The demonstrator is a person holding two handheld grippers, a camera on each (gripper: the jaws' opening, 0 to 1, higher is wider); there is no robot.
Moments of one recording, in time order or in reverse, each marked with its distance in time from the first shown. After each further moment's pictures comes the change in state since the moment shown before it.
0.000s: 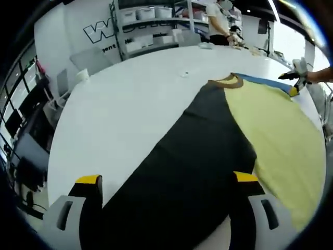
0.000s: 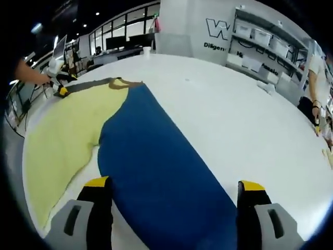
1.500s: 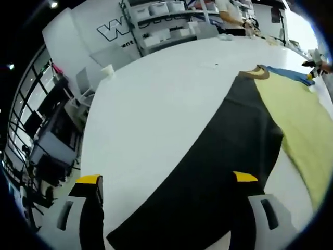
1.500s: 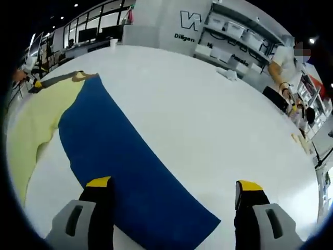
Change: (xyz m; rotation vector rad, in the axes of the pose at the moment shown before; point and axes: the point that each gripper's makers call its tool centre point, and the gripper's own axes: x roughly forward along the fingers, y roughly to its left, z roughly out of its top) left arm -0.031 0.066 -0.016 0.038 0.055 0.206; right arm -0.048 -0.090 -0.037 0.032 0.087 -0.258
